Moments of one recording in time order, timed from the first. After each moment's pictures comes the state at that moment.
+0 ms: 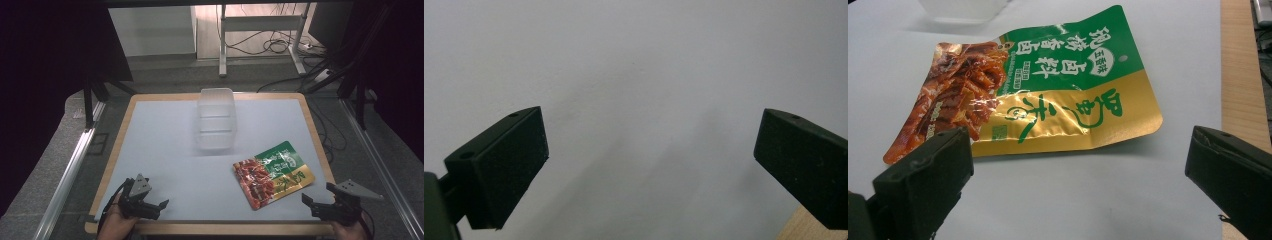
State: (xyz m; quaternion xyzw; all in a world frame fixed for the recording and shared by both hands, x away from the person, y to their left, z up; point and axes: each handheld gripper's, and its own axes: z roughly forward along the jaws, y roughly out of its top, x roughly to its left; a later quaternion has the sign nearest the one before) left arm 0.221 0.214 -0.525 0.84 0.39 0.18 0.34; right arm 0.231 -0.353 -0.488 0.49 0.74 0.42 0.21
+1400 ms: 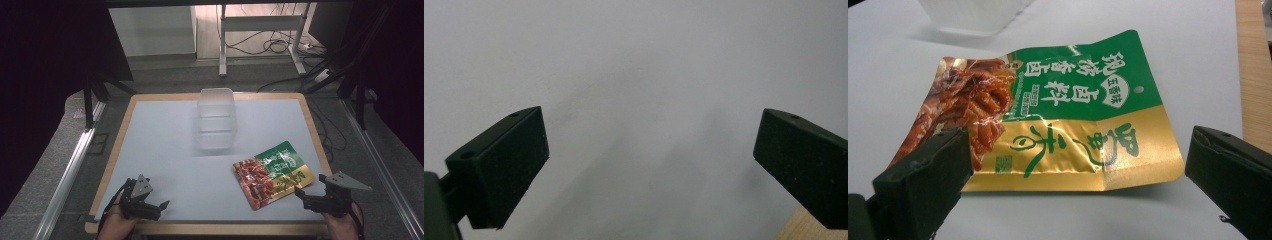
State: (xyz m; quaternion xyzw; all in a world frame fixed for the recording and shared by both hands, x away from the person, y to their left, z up) left arm 0.221 0.212 -0.525 0.84 0.38 0.19 0.33; right arm 0.250 -0.335 -0.485 0.47 0.74 0.42 0.22
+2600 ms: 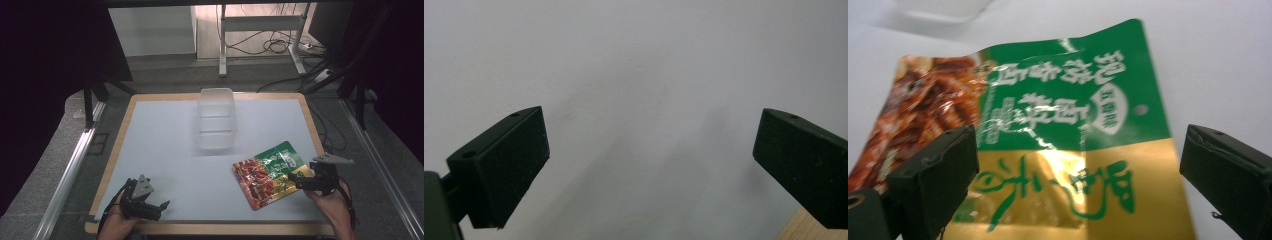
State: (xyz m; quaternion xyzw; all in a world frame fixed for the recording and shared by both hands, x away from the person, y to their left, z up) left arm 0.221 0.210 -0.526 0.85 0.37 0.19 0.33; right arm 0.311 -0.326 -0.491 0.49 0.77 0.38 0.18
